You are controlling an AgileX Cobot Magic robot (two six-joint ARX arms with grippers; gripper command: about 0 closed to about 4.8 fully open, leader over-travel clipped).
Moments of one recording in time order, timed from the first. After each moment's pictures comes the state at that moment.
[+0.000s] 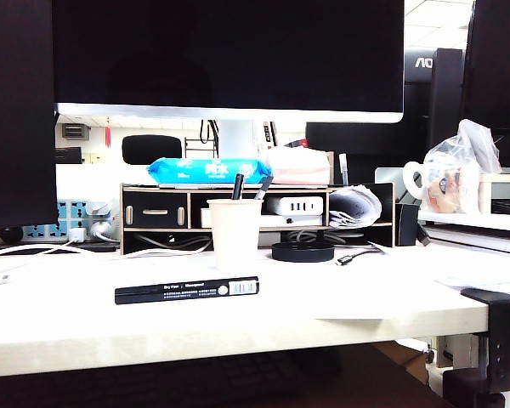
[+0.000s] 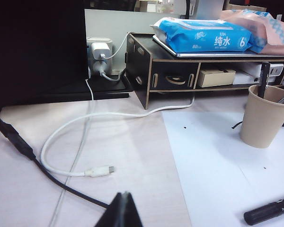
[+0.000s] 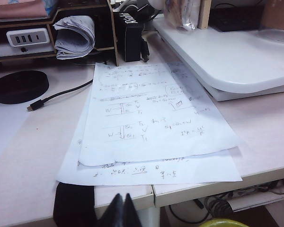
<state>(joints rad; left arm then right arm) -0.08 0.00 0.01 -0.04 0.04 -0.08 0.03 0.05 0.01 -0.10 0.03 0.04</state>
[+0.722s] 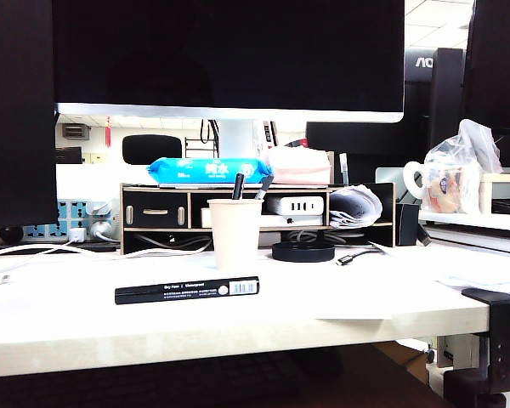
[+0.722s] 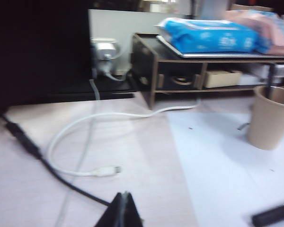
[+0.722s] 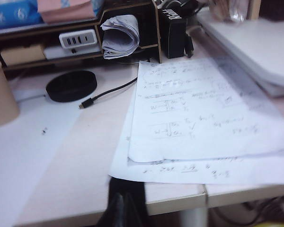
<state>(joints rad) -0.08 0.00 0.01 -0.04 0.02 -0.08 0.03 0.05 0.01 -0.09 -0.13 0.12</state>
